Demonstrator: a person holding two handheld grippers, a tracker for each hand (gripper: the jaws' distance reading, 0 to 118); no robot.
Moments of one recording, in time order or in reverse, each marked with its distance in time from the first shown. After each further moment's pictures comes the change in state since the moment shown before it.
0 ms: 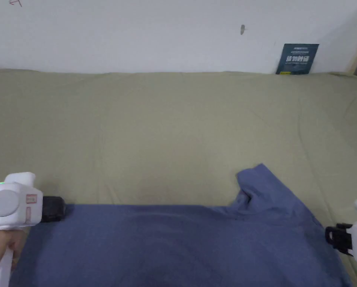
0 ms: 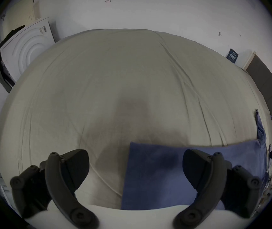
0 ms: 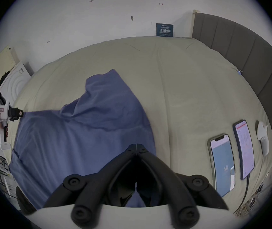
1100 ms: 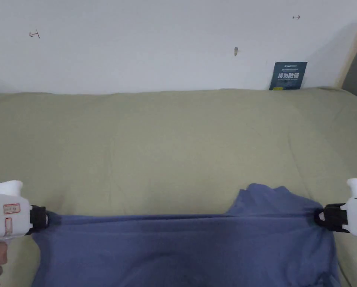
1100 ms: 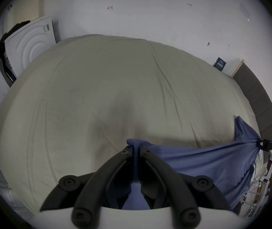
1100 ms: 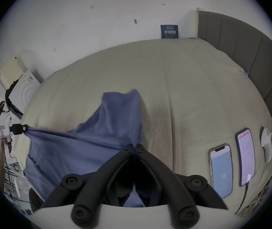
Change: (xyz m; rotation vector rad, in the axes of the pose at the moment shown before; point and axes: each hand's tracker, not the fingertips) left arm -0.045 -0.036 0.109 0.075 -0.146 0.088; right arm -0.004 0.014 0.085 0.039 0.146 -0.031
